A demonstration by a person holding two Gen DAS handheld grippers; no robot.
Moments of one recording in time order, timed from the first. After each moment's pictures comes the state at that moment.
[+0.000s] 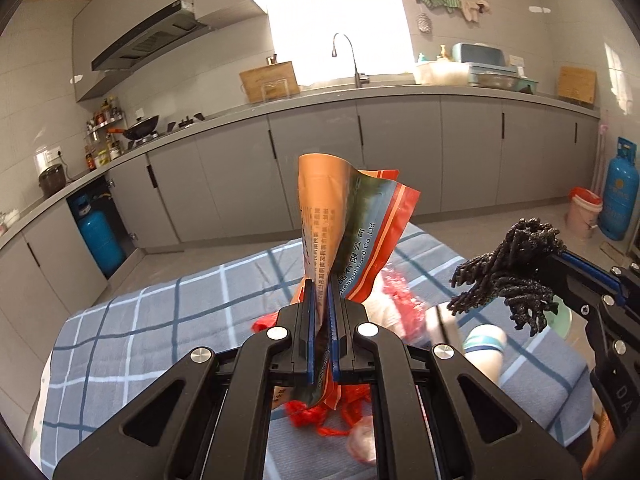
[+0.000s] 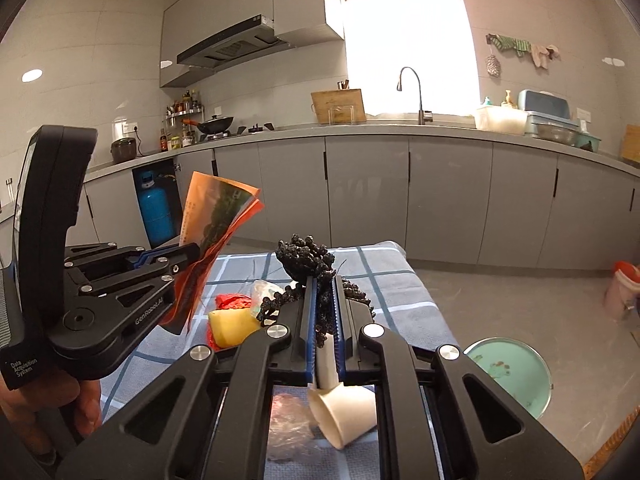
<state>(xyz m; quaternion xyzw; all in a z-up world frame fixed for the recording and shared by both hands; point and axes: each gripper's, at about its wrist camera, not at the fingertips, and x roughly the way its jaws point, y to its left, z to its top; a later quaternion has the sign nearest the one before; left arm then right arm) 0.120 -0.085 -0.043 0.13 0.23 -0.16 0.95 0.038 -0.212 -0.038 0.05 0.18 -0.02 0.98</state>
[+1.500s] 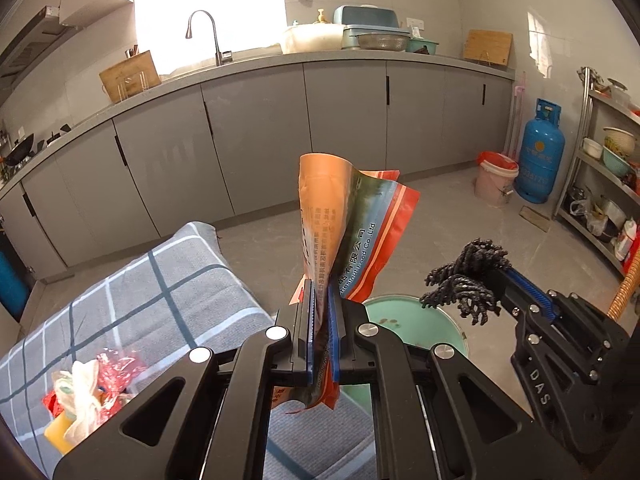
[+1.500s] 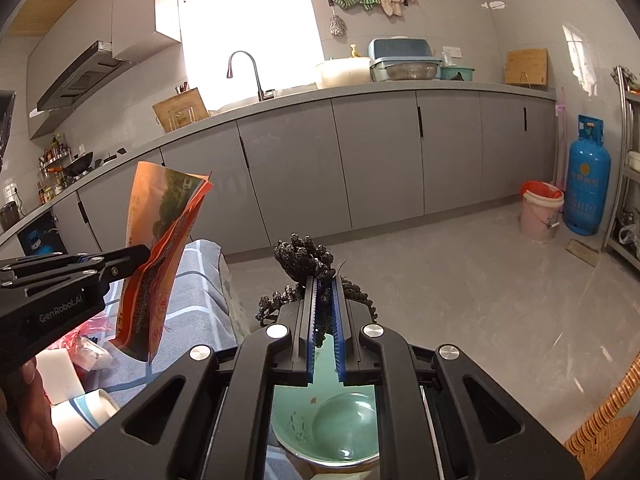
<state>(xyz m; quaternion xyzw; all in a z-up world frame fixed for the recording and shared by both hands) 0.145 -0.349 -0.090 0.16 0.28 -0.33 0.89 0.049 -0.467 -0.122 0.15 0.20 -0.23 0.94</state>
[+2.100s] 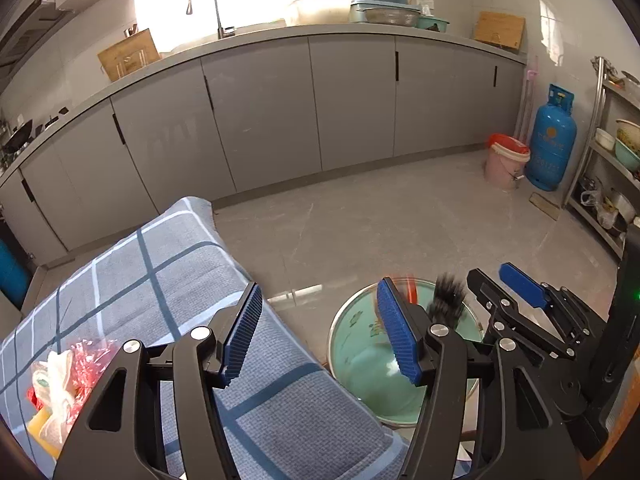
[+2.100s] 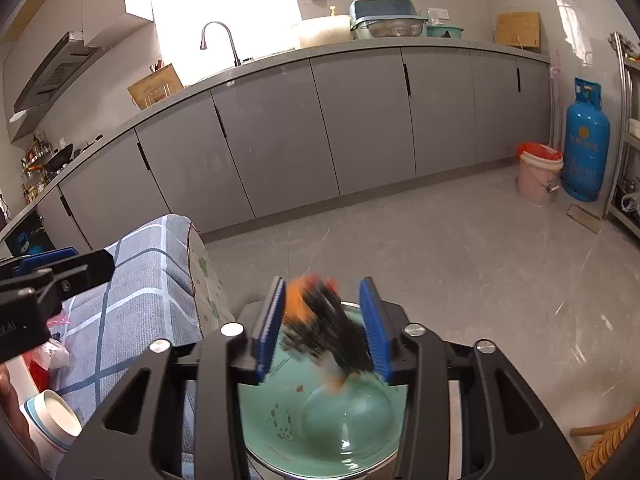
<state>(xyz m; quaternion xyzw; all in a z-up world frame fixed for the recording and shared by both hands) 0.165 -0.364 -0.124 0.17 0.32 -0.31 0.88 0.078 -0.500 -0.175 0.18 0.25 -0.24 0.92</state>
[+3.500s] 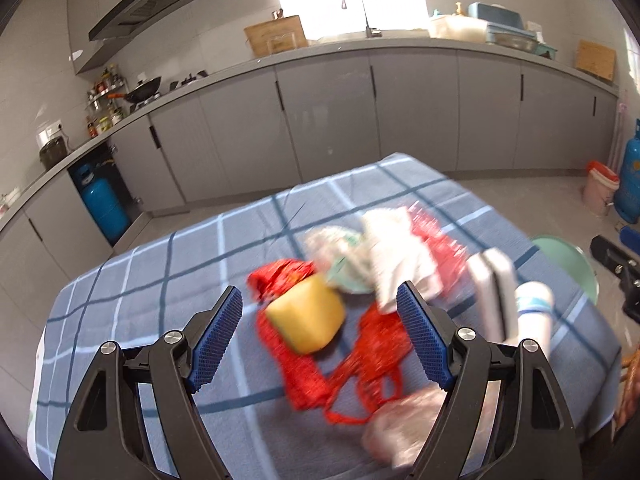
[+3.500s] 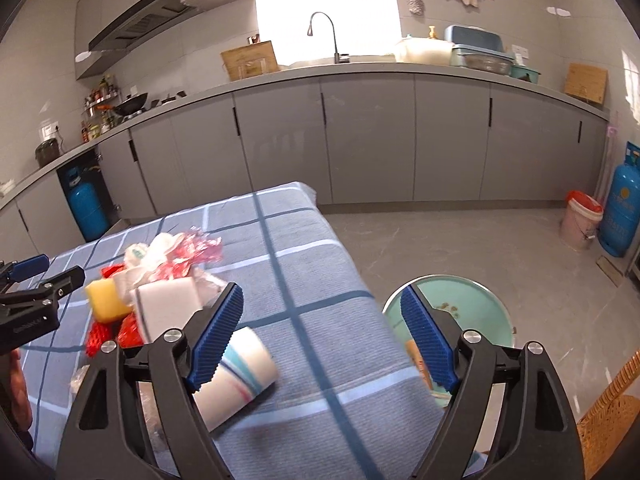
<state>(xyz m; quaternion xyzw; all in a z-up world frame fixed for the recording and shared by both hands) 0.157 -0.070 -0.111 0.14 0.30 -0.12 0.93 0.069 -0.293 -0.115 0.09 0.27 -0.13 0.95</state>
